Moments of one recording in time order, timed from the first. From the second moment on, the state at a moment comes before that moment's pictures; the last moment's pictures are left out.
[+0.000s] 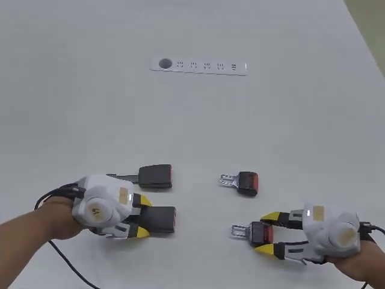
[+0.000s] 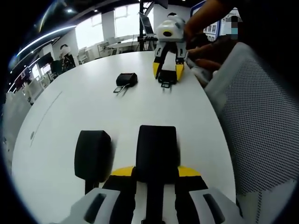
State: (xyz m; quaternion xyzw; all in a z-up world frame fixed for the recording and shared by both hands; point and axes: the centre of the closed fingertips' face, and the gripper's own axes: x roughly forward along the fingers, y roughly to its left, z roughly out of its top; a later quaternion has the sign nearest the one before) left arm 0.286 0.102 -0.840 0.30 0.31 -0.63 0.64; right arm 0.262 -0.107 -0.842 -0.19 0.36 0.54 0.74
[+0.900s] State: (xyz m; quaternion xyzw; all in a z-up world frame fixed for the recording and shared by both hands) left arm 0.287 0.103 -0.841 0.30 0.32 -0.63 0.64; right arm 0.281 -0.029 -0.843 -0.17 0.32 0.56 0.74
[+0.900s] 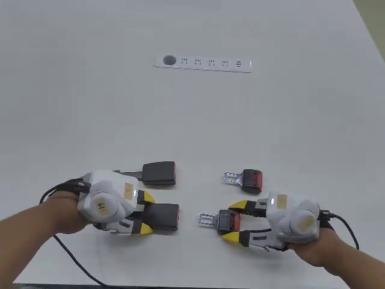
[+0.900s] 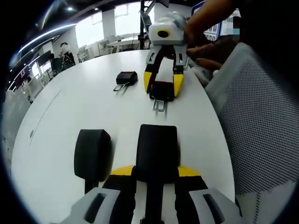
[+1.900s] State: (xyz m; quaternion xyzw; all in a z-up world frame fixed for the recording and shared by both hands) left arm 0.287 0.103 -0.839 0.31 0.32 -0.63 0.64; right arm 0.287 0.028 -0.839 -0.17 0.31 0.60 0.72
